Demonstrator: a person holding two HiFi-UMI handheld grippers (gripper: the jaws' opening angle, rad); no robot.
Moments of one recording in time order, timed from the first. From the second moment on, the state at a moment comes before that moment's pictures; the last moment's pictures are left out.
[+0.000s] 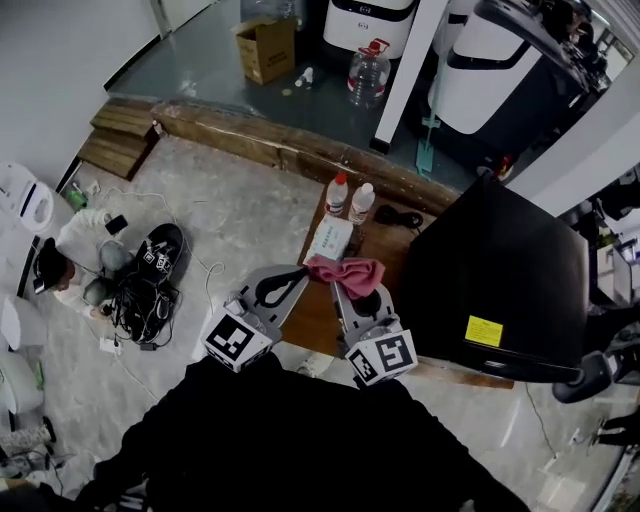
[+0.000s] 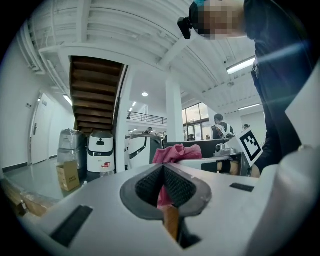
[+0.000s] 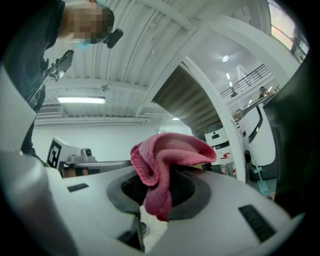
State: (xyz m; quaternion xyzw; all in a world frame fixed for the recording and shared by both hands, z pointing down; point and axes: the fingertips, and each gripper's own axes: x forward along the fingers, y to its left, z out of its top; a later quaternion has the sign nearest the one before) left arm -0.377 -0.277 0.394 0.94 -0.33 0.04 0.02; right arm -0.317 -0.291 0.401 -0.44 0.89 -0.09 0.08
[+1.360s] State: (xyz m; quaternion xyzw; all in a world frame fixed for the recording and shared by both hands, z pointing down) left arm -0.232 -0.440 0.359 1.00 0.09 -0.01 0.02; right arm -0.053 -0.411 0.400 -0.74 0.39 -0.19 0.52
